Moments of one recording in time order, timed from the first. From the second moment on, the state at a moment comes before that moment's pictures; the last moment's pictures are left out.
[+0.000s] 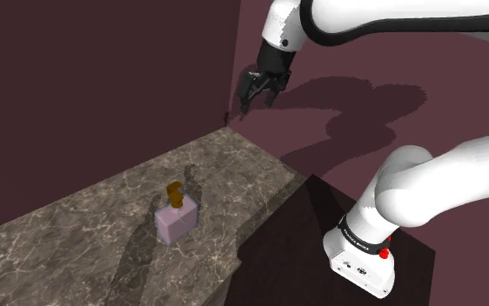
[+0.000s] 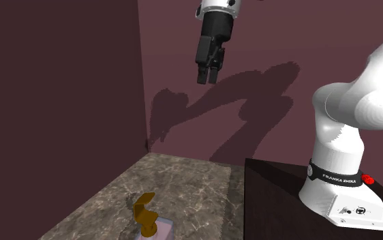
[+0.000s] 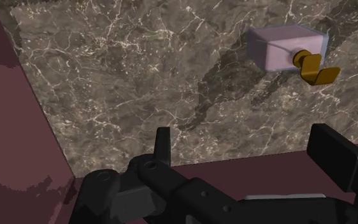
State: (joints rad) arm 0.07 -0.66 0.21 -2.42 0.12 1.94 0.31
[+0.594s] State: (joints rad) arm 0.09 -0.43 0.36 -2.45 0.13 2.21 0.46
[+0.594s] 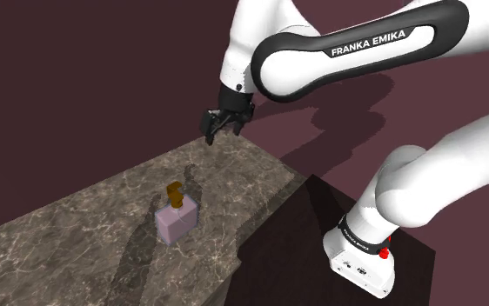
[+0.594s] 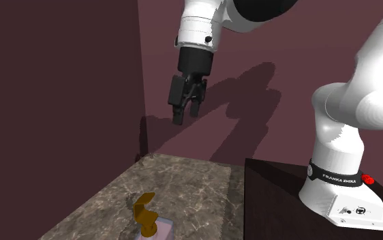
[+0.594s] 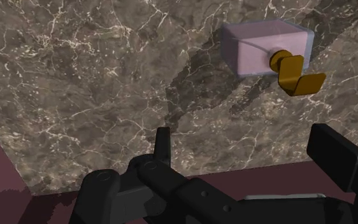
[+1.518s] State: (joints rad) arm 0.08 0.09 0.54 -2.28 -0.19 2.52 0.86
